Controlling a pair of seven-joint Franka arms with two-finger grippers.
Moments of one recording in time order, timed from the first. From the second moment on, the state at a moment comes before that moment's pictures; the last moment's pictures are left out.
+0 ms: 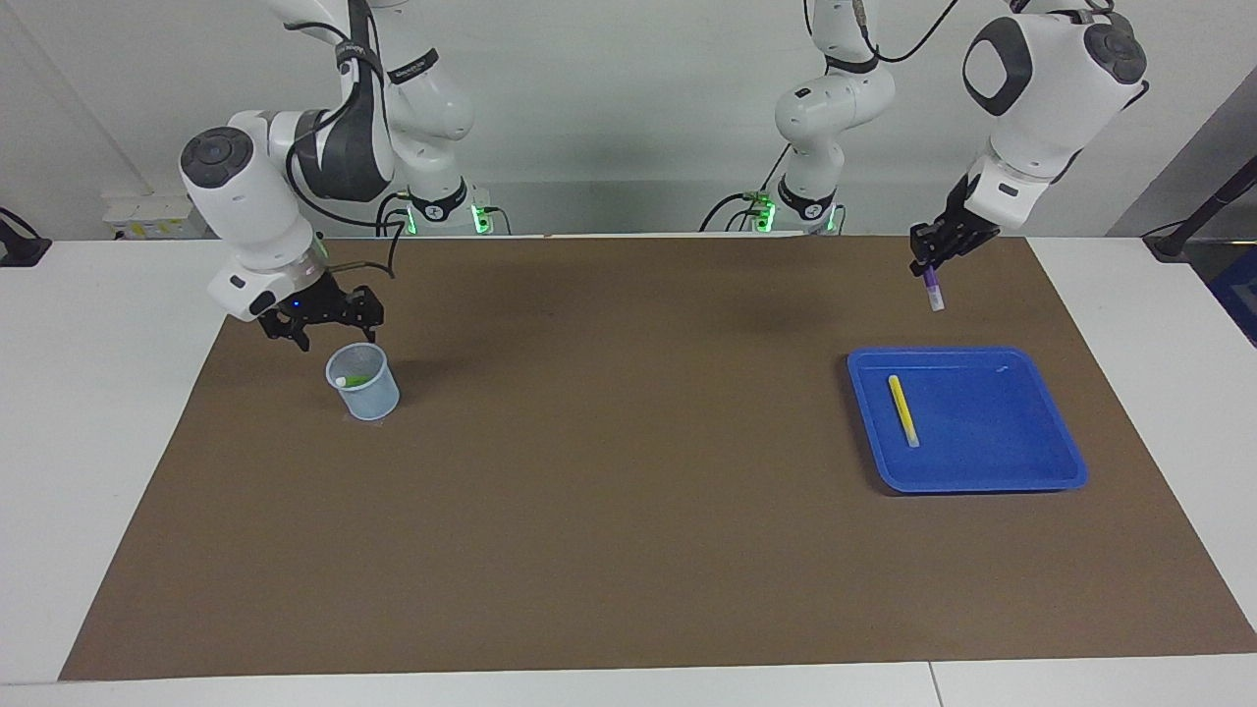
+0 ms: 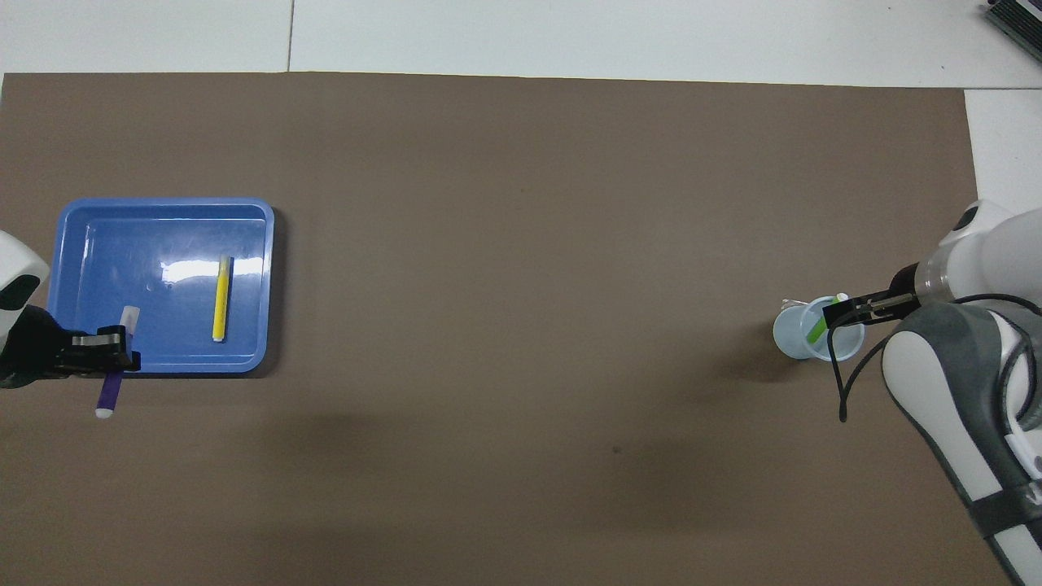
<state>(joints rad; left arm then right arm) 0.41 -0.24 -0.34 -2.06 -0.14 1.73 0.00 -0.46 0.00 0.39 -2.08 -0.07 2.03 -0.18</state>
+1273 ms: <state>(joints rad) 0.44 0.13 -0.34 -2.06 0.09 2.21 0.11 -0.46 0.11 0.39 -2.04 -0.09 2.06 -0.18</state>
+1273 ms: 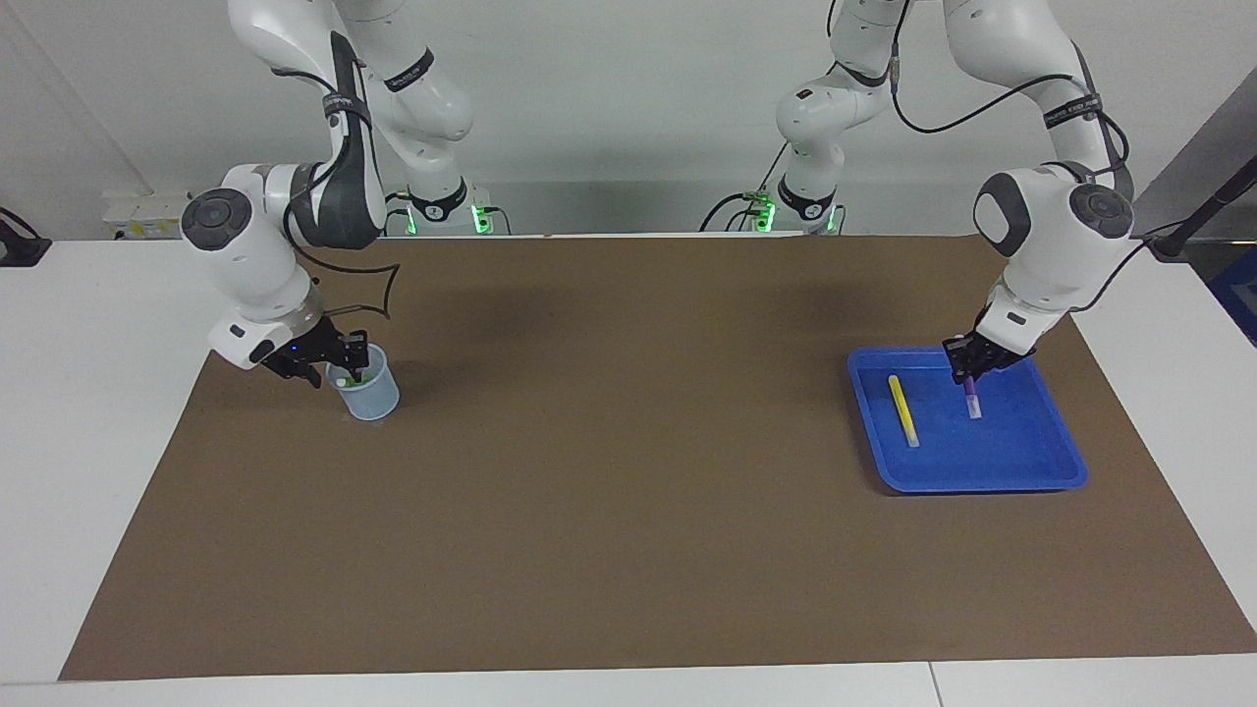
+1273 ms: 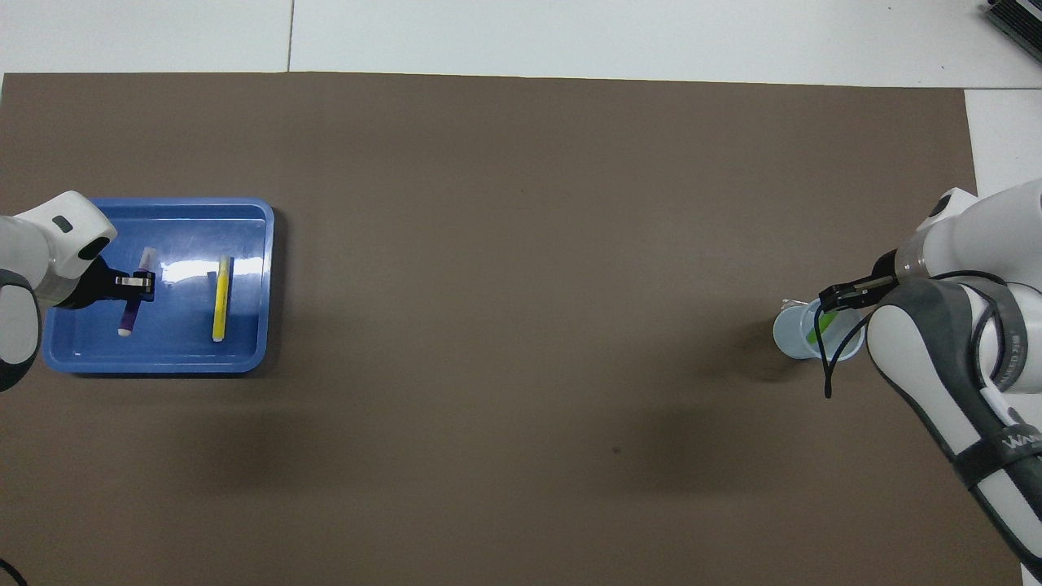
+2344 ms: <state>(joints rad) 0.45 0.28 -0.34 -2.06 0.28 2.36 0.10 -0.46 0.12 0.40 -1.97 -0.09 1.94 -0.18</state>
